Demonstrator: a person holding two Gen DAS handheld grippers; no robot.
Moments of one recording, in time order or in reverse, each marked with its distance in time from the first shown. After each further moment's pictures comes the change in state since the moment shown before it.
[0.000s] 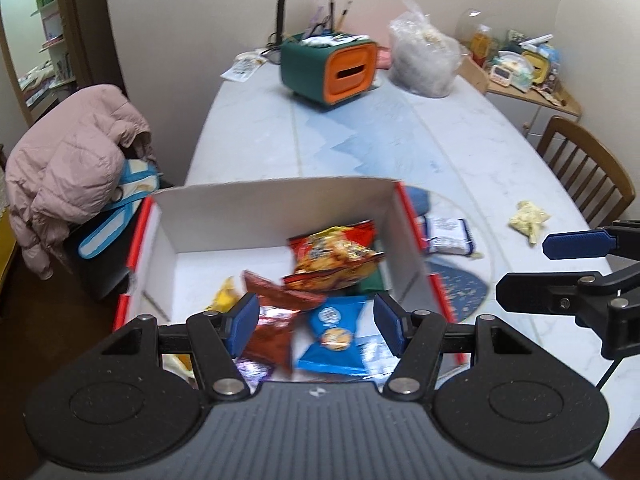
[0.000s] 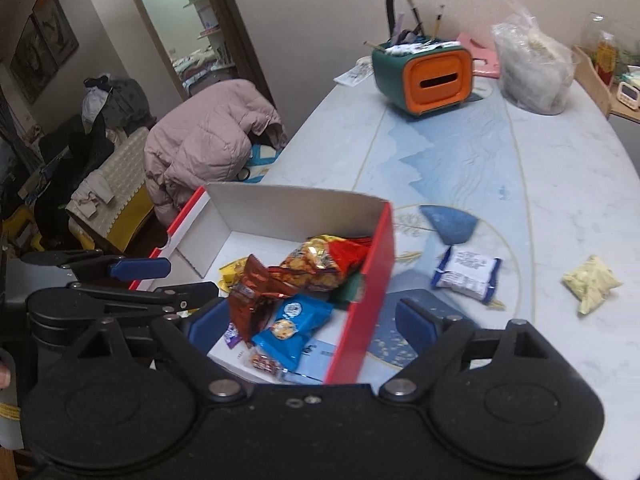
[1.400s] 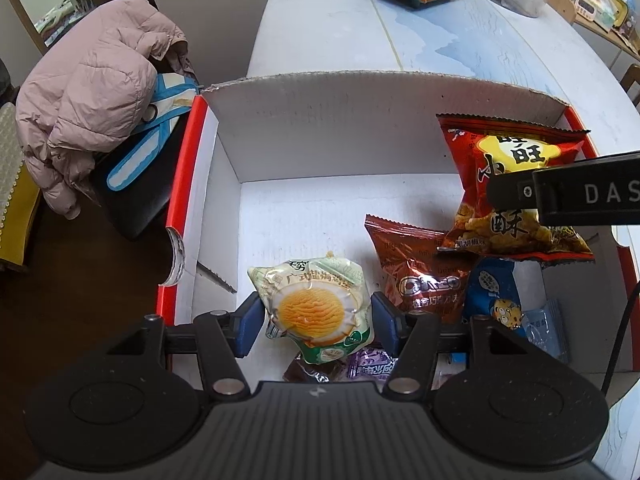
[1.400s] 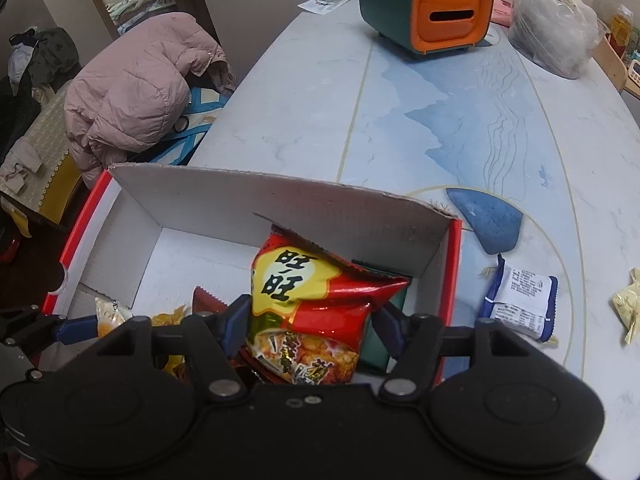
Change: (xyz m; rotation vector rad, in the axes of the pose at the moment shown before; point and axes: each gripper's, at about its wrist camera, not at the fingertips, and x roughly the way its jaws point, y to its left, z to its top) left arm 0.112 0.088 0.000 -0.034 0.289 0.133; right arm 0.168 0.035 0.054 0.029 0.213 -0.181
